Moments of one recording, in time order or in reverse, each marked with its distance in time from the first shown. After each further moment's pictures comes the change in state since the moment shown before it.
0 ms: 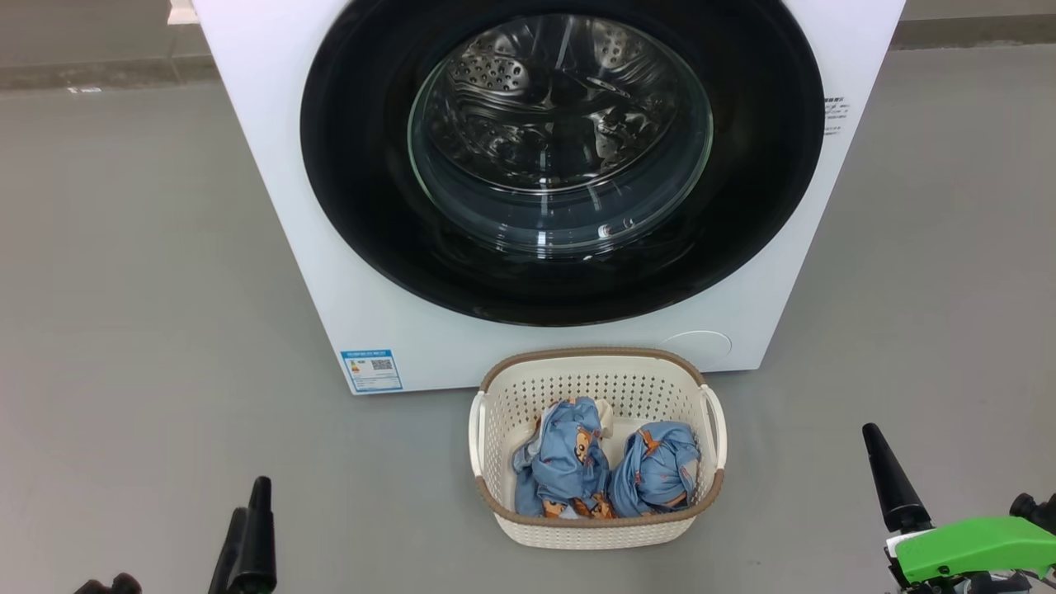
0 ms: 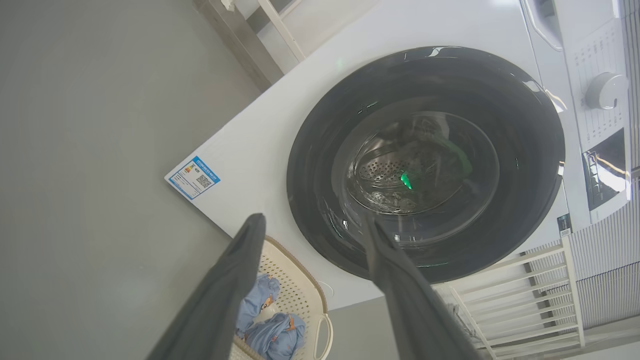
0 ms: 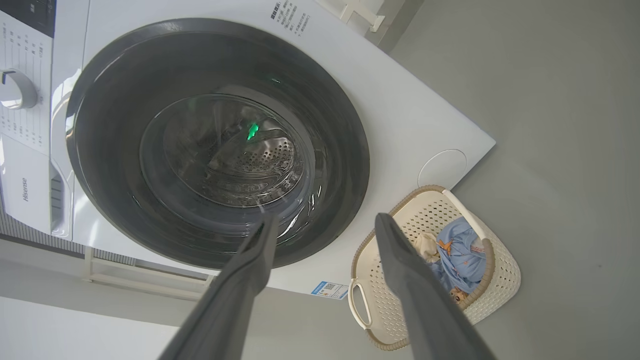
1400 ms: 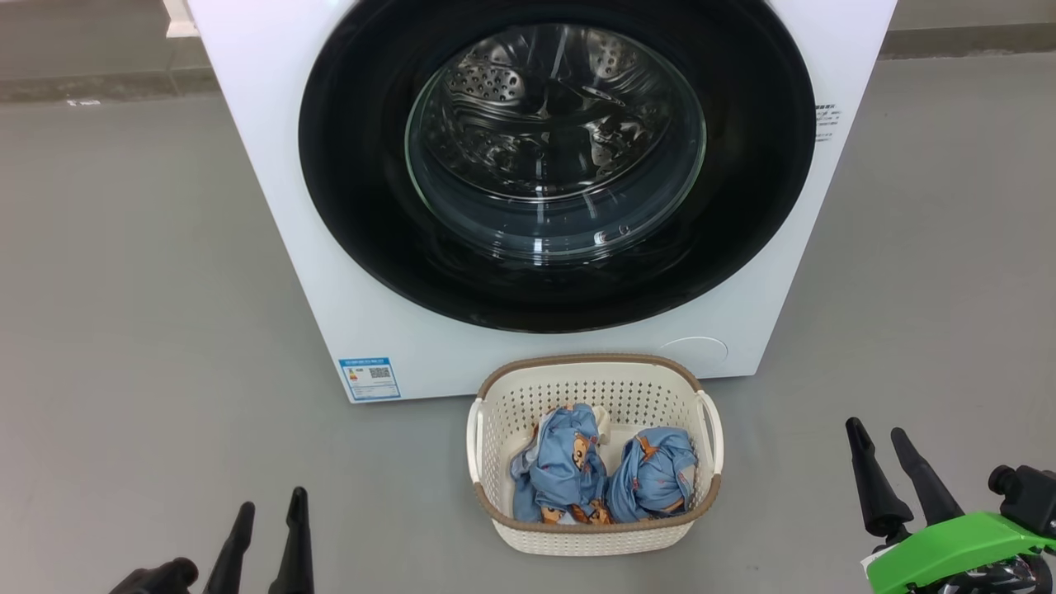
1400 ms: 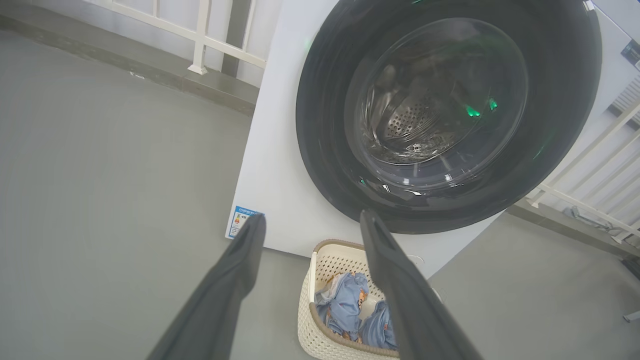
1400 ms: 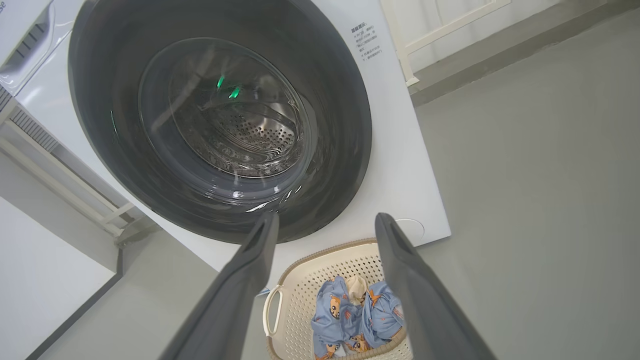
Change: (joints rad) left arm -0.005 0.023 -0.056 0.056 0.548 0.000 -0.126; right arm -0.009 -0.093 0.103 -0.010 -0.448 0.000 -0.124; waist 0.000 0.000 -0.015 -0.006
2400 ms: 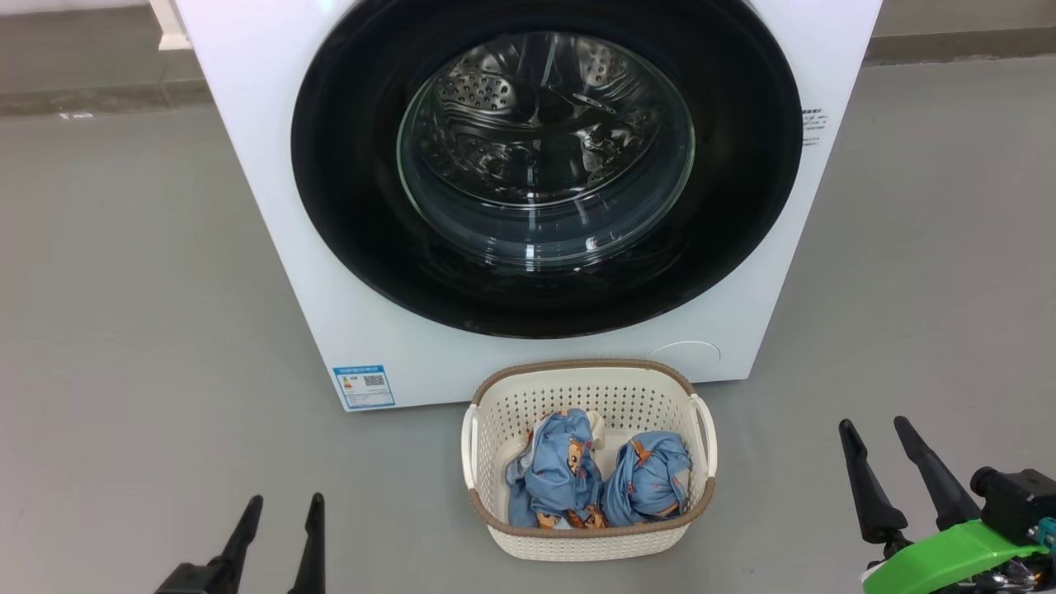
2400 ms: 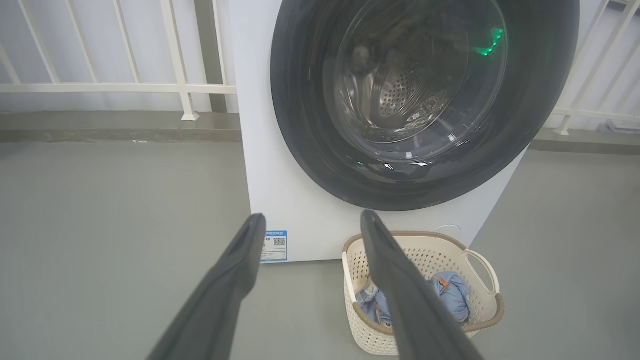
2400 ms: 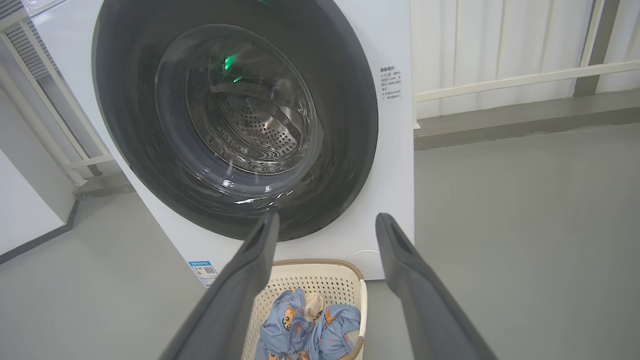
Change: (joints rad) left arm -0.020 0.011 -0.011 0.060 0.316 0.000 -0.085; right arm 0.000 -0.044 0.037 0.002 -0.251 0.000 -0.087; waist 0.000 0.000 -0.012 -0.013
